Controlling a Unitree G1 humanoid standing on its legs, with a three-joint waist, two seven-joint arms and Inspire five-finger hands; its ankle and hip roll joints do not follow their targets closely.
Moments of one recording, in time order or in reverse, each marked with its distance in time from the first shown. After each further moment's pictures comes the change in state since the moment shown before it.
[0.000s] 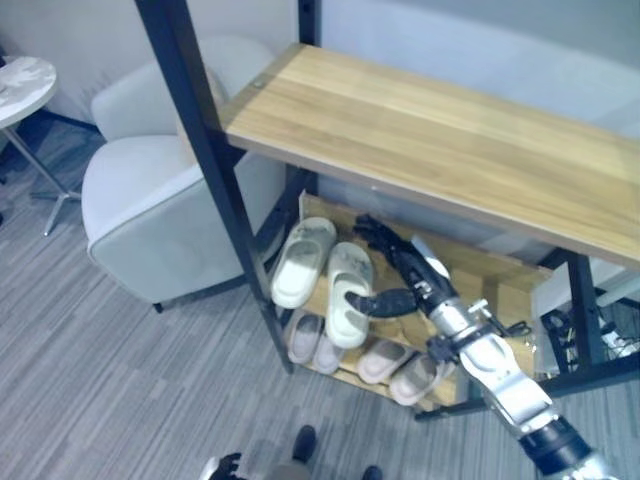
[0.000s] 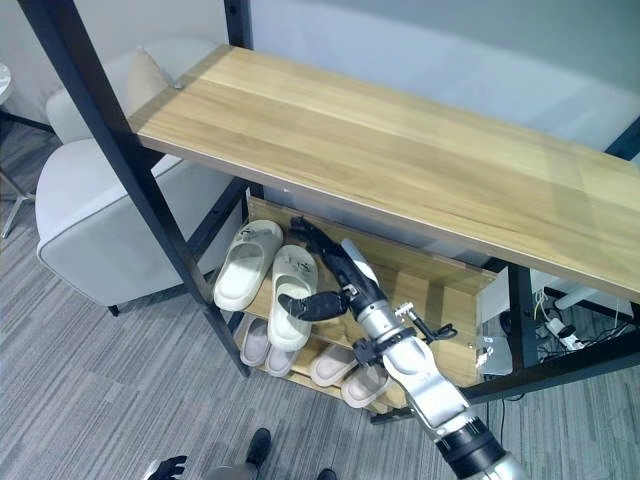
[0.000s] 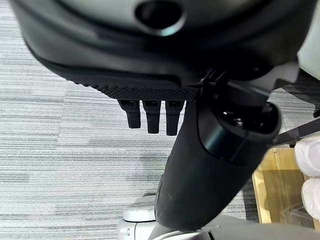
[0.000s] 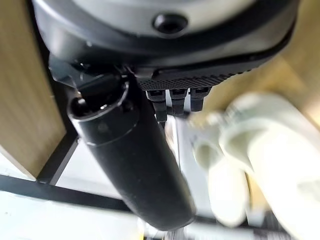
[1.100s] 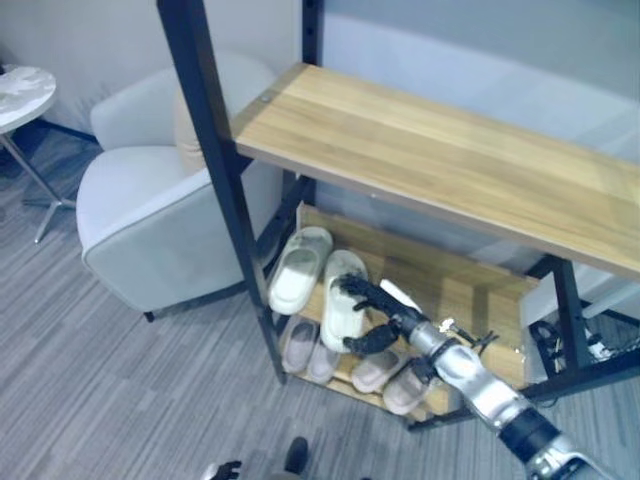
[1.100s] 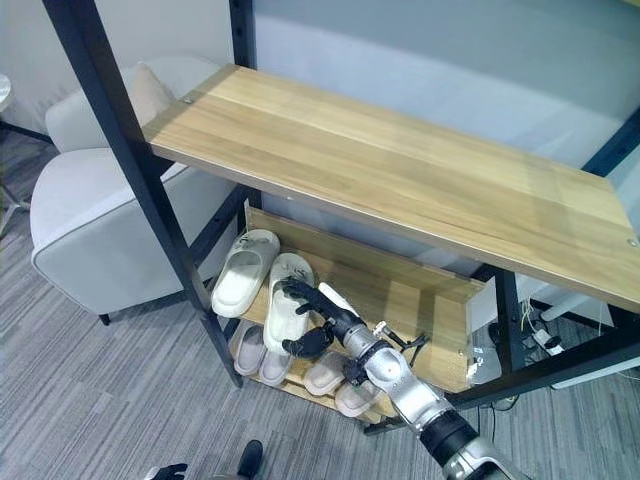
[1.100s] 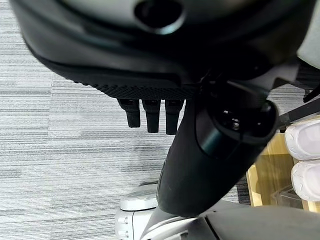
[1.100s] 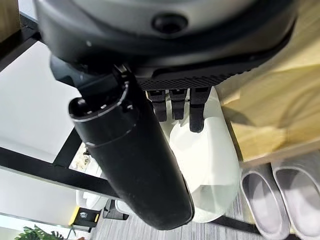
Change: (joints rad) left arm 0.011 0.024 -0.029 0.014 0.000 -0.017 -0.040; right arm -0.149 0.122 0.144 0.375 -0.353 -0.010 -0.095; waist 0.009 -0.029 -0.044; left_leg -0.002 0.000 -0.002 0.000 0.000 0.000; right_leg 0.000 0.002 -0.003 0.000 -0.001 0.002
